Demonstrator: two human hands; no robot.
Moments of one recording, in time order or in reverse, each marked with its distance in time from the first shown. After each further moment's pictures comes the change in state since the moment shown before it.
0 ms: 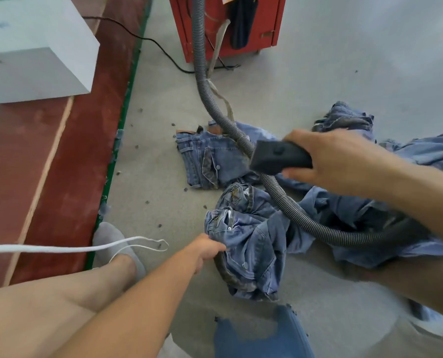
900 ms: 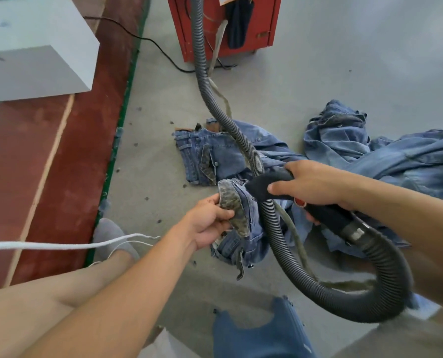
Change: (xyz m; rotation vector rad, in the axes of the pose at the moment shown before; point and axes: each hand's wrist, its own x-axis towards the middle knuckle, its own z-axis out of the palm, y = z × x) left_hand -0.074 0.047 -0.014 -0.816 -0.481 0.364; right_hand -0.006 -0.013 0.047 0.577 -0.343 0.429
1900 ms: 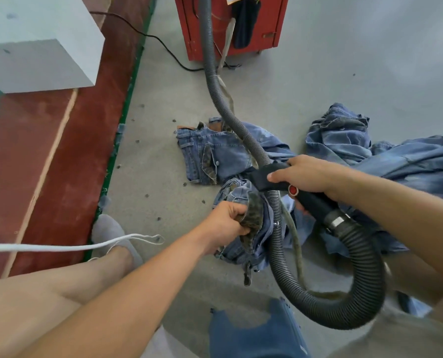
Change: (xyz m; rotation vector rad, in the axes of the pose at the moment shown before) left_hand -0.009 -0.019 0.019 0.787 -0.064 0.184; right_hand 0.008 -0.019 -0.007 0.153 -0.037 0.171
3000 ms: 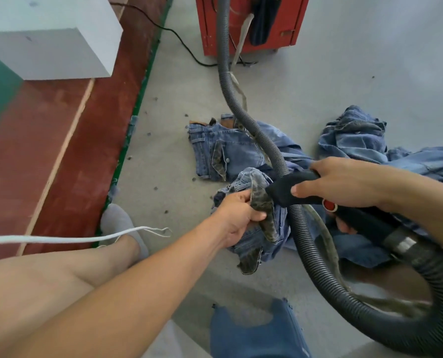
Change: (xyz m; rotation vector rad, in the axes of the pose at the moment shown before) left_hand 0.007 0.022 0.014 -0.547 0.123 -0.113; right_hand -0.041 -0.004 -0.016 -0.221 -0.053 -0.013
